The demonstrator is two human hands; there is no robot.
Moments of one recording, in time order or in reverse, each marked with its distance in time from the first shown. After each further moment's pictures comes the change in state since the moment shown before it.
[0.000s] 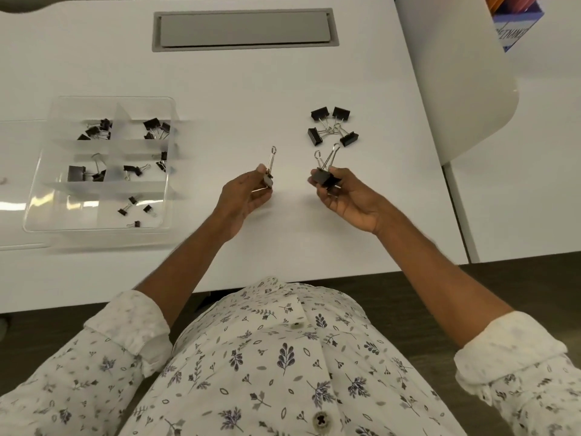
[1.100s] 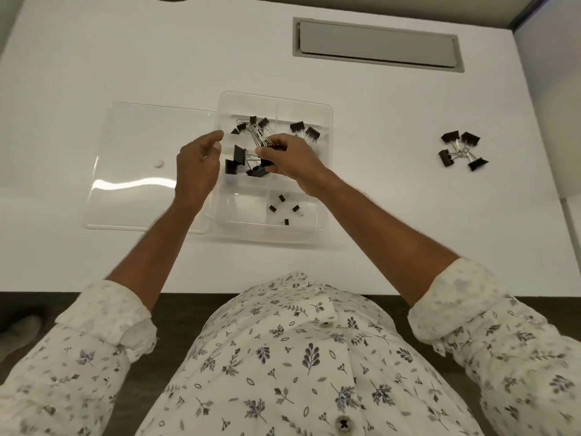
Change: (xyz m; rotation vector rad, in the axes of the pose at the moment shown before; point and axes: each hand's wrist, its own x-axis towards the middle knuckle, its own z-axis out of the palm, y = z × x) left_hand -0.033 0.096 -0.355 0.511 0.507 0.384; right_hand 0.156 0.178 0.371 -0.984 0.035 -0.268
